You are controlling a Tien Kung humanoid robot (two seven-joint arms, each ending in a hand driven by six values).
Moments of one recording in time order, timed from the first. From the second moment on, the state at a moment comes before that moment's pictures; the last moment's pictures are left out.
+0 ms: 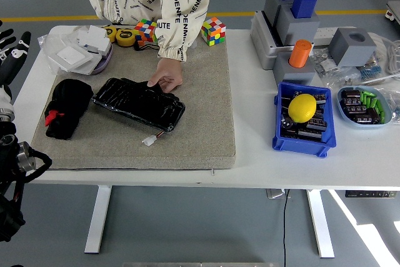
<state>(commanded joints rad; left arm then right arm) -0.27 0.12 -1.60 -1.15 1.21 0.39 -0.31 0.00 -0.10 1.87 0.20 -1.59 -0.02 0.22</state>
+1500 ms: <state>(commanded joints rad) -0.17 0.07 -1.60 -1.19 1.30 0.35 -0.27 -0.05 -0.07 1.98 0.18 -1.65 -0.01 0.20</state>
